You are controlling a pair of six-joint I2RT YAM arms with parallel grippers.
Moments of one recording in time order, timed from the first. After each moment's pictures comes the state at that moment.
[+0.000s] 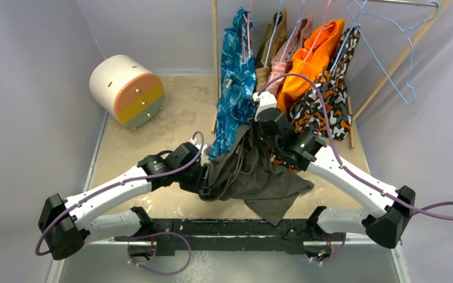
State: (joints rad) left arm -0.86 1.05 0.79 -0.73 0.15 -0.61; right arm 0.82 1.22 1.17 -0.55 0.34 0.39
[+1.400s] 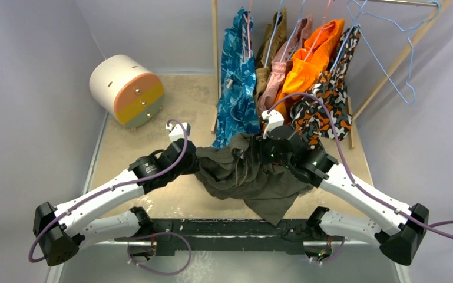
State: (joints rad) left arm -0.87 0.99 0.81 -0.59 -0.37 -0.85; right arm 0.82 1.01 0.94 -0.52 0.17 0.44
